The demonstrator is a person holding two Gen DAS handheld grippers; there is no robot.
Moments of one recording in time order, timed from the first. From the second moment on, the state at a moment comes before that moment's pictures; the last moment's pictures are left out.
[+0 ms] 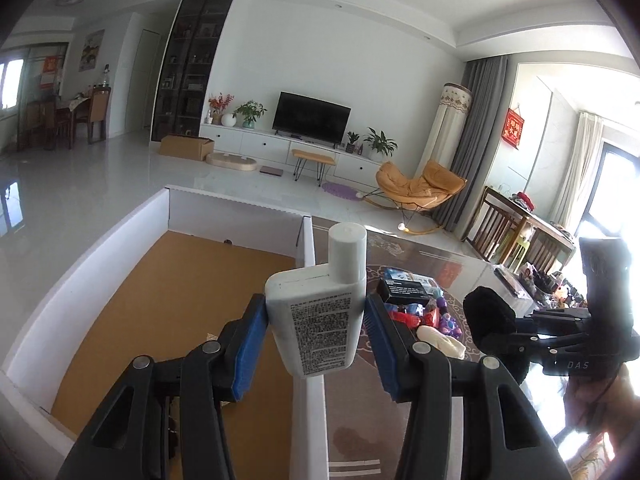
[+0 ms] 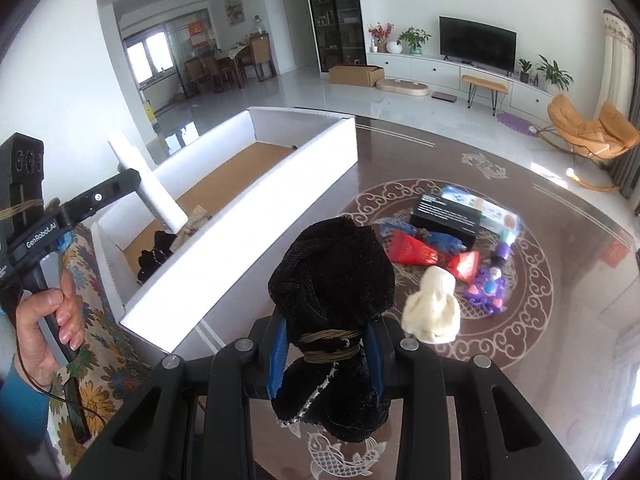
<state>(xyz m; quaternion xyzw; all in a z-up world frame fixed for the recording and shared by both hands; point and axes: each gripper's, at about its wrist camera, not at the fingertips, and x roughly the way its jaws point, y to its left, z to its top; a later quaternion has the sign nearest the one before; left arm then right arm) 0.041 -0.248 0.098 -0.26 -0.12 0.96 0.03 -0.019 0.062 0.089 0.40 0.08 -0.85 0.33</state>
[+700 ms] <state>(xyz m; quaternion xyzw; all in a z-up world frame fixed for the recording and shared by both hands) -0.001 -0.376 0.005 -0.43 -0.14 0.88 -0.12 -0.017 -0.180 0.031 0.43 0.11 -0.75 0.48</state>
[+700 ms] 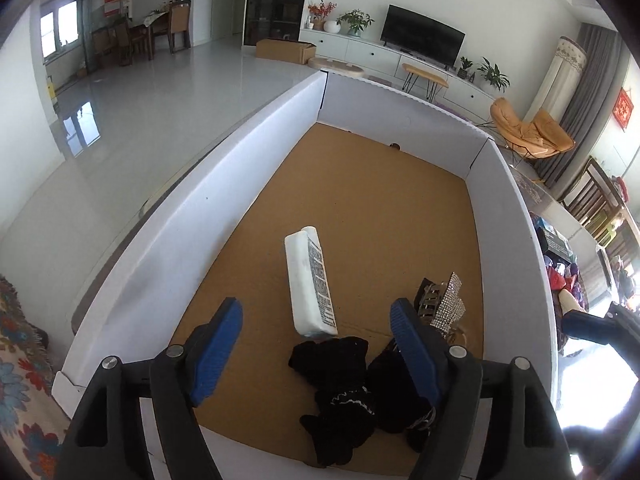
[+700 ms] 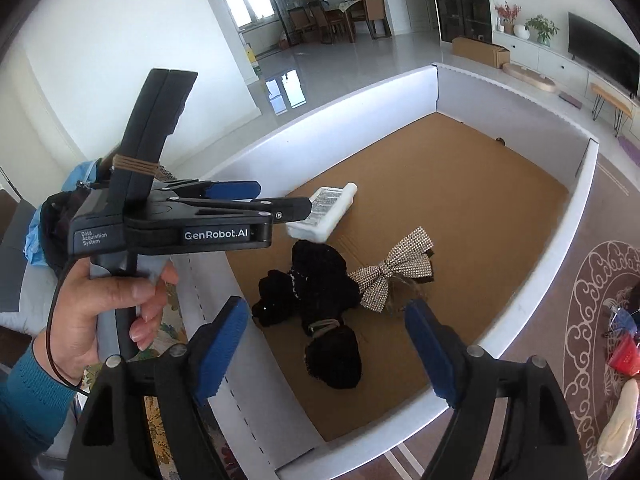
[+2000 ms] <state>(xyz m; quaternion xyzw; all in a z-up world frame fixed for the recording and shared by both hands) -0.067 0.001 -0.061 -0.41 0.06 0.91 0.10 -0.046 0.245 -0.071 0.45 0.04 -0.89 0.09</state>
